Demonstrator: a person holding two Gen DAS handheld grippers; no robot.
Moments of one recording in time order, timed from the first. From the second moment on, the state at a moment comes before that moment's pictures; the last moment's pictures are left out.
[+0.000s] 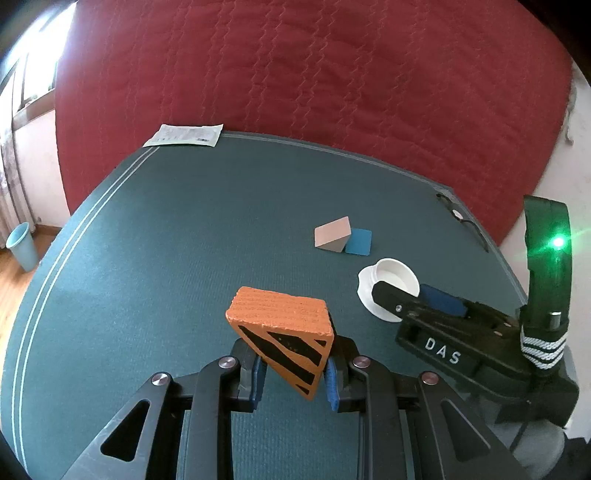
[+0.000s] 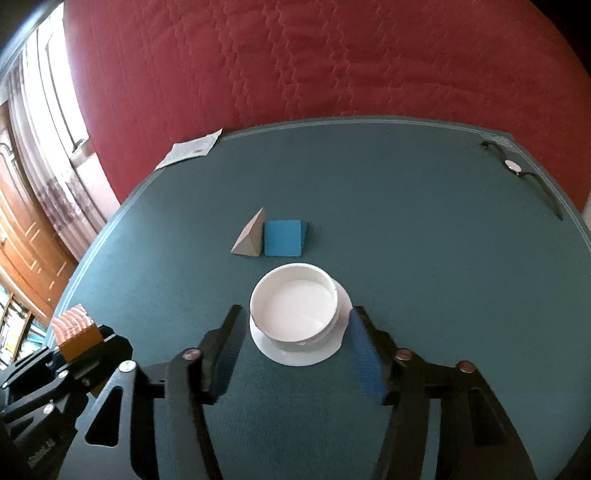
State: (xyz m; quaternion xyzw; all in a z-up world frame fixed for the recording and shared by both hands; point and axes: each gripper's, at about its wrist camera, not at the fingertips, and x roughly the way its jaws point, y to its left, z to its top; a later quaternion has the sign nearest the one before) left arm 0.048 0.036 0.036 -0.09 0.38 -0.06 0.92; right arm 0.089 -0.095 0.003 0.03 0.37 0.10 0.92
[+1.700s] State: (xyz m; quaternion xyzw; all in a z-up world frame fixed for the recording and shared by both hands) left arm 0.039 0.014 0.035 -0.08 0.38 -0.11 0.92; right arm -0.049 -0.183 0.034 0.08 0.30 0.01 0.95
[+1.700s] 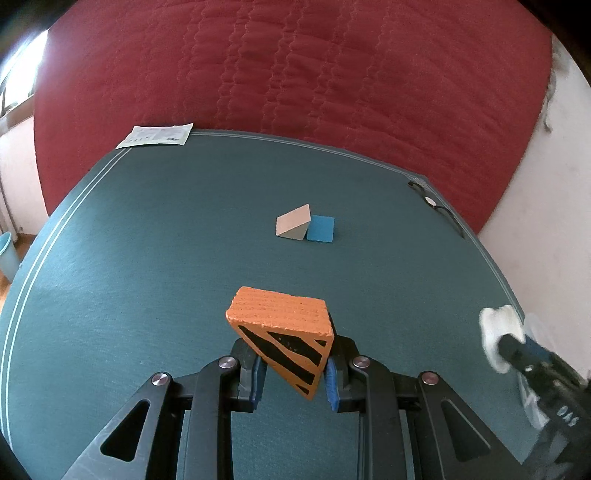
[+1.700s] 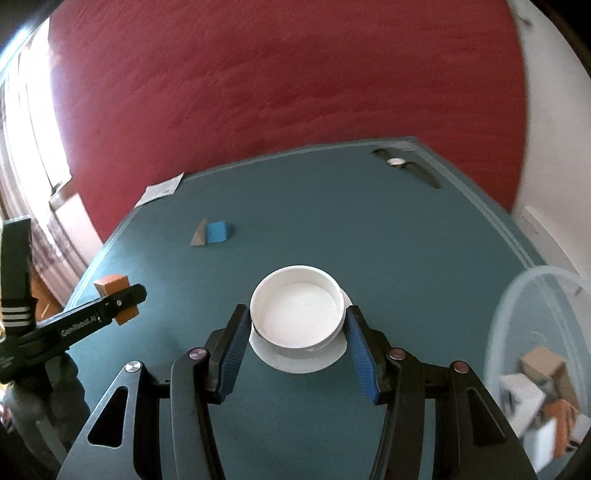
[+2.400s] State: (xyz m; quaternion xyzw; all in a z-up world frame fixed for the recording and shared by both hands) left arm 0.019 -0.019 0.040 -0.04 0.37 -0.12 0.92; right arm -0.132 -0.312 0.051 0.14 0.26 -0.16 0.94
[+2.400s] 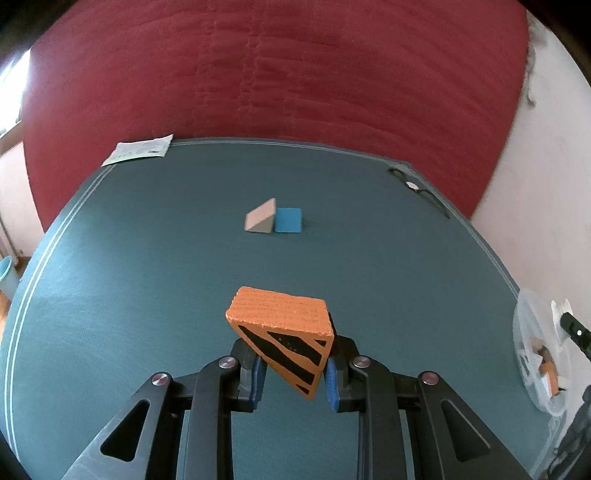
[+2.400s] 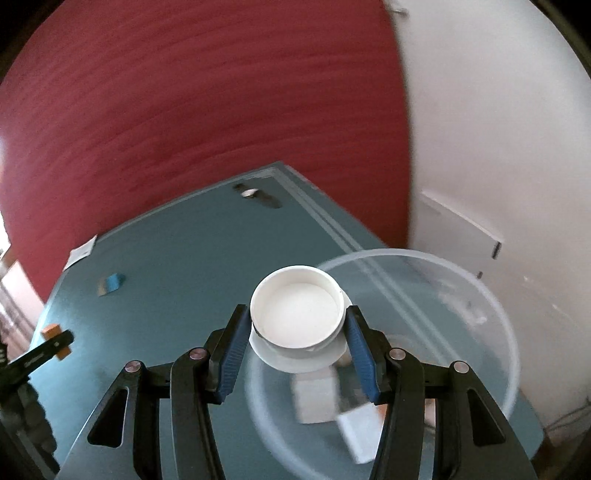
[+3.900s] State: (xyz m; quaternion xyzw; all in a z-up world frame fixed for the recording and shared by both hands) left arm -0.017 -0.233 0.059 0.07 0.38 -0.32 0.86; right arm -0.187 -0.401 0.033 0.18 0.21 -0.25 0.93
